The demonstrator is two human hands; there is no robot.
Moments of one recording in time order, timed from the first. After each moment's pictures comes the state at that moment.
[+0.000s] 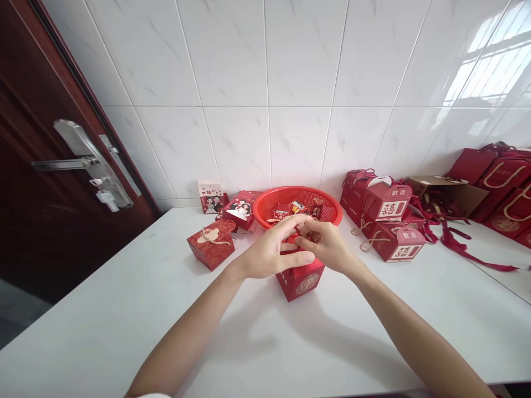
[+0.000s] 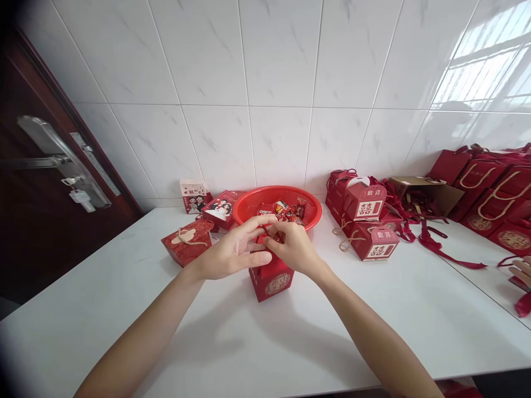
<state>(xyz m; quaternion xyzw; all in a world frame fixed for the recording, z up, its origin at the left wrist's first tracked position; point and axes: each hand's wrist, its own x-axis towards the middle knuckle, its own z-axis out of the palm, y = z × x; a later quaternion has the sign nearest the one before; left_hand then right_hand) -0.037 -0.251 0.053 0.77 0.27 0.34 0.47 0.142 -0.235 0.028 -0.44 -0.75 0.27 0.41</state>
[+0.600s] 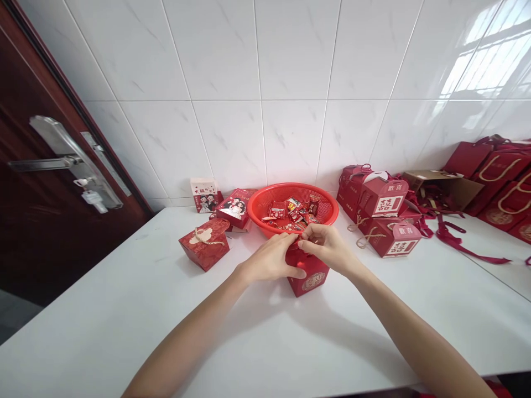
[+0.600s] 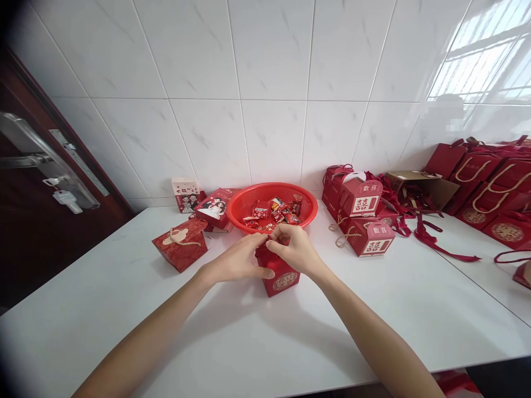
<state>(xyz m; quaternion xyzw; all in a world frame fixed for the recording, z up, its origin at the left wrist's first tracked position) -0.022 -0.228 0.020 0.83 0.45 0.15 0.29 0.158 -0.233 0.011 -0.41 -0.68 0.42 0.44</state>
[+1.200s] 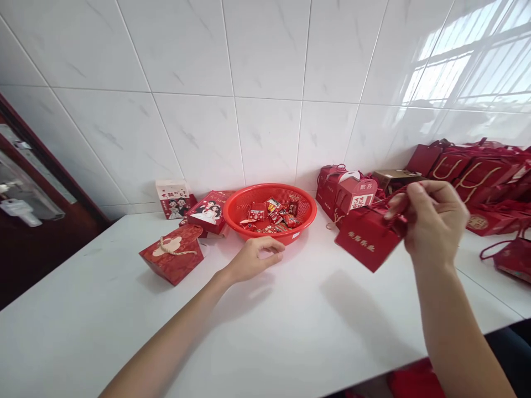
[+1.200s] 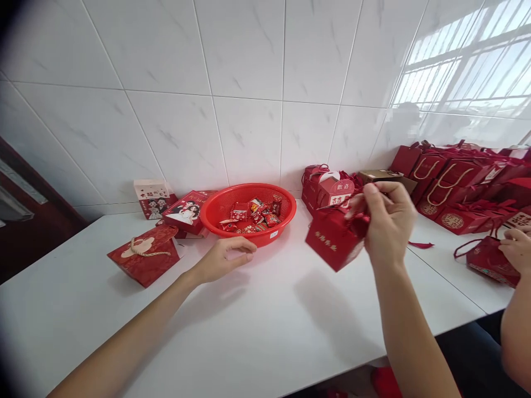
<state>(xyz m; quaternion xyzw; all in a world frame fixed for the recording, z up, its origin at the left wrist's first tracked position) -0.022 -0.201 -0.016 0.80 0.34 0.30 0.39 0.278 -0.269 0.071 -0.41 -0.46 0.12 0.78</state>
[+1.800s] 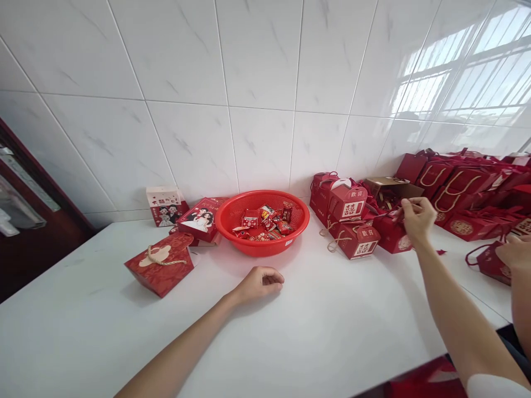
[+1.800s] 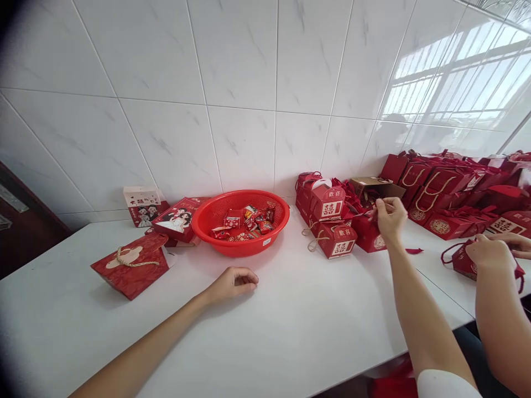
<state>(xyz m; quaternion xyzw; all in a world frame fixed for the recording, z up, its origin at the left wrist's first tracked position) -0.005 -0.194 -0.092 0.75 0.37 0.23 0.50 0.431 -0.191 0.014 -0.58 -0.40 0.01 0.71</state>
